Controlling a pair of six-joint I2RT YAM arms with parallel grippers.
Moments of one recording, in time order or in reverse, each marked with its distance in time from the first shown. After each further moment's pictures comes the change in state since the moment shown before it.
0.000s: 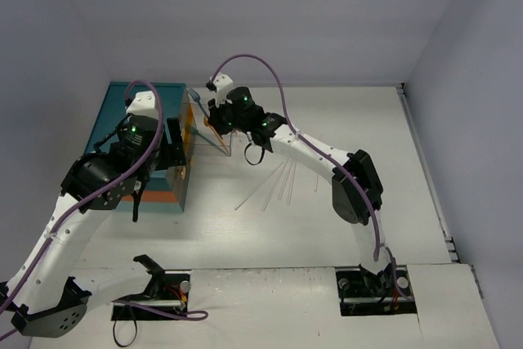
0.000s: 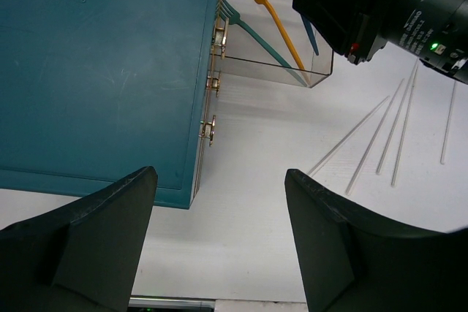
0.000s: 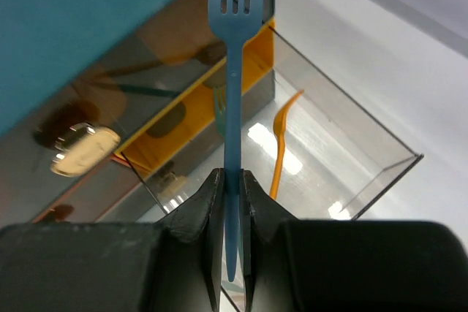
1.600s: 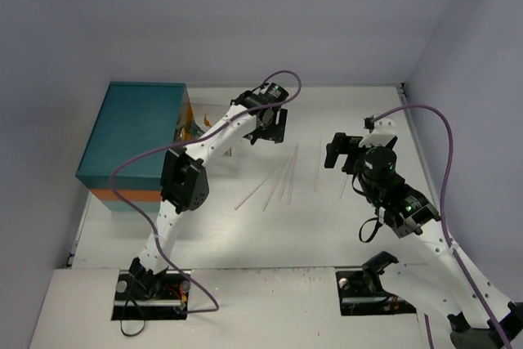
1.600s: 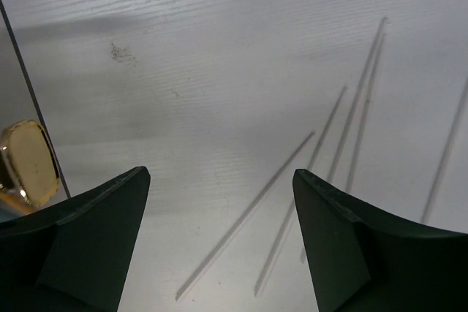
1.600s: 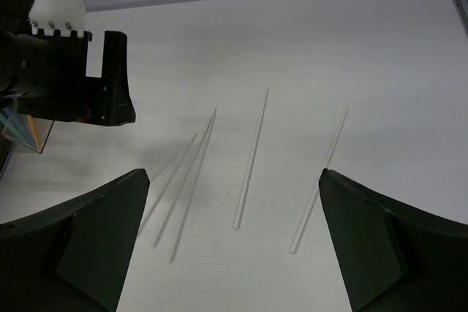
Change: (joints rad) left arm -0.063 1.234 0.744 0.075 0.292 0.020; right arm -0.252 -1.290 -0.968 -0.253 0.494 0.179
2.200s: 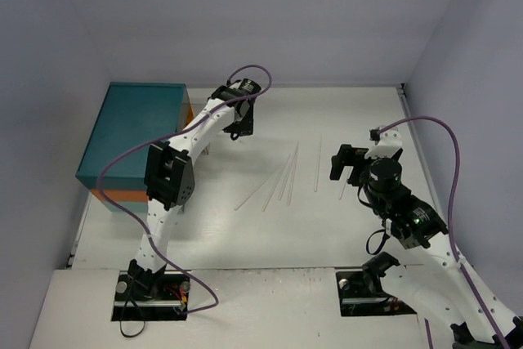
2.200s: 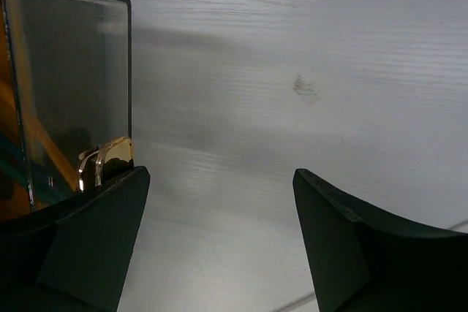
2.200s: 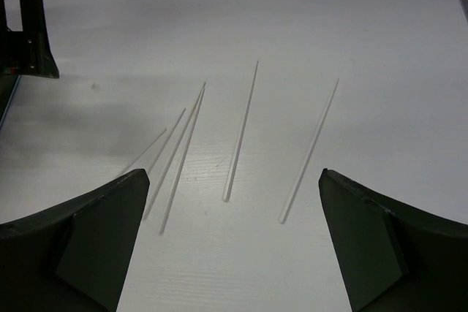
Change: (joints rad) left arm 0.150 -0.054 -0.151 0.007 -0.209 -0.003; right arm 0.000 -0.100 -0.047 -0.113 0.000 0.030
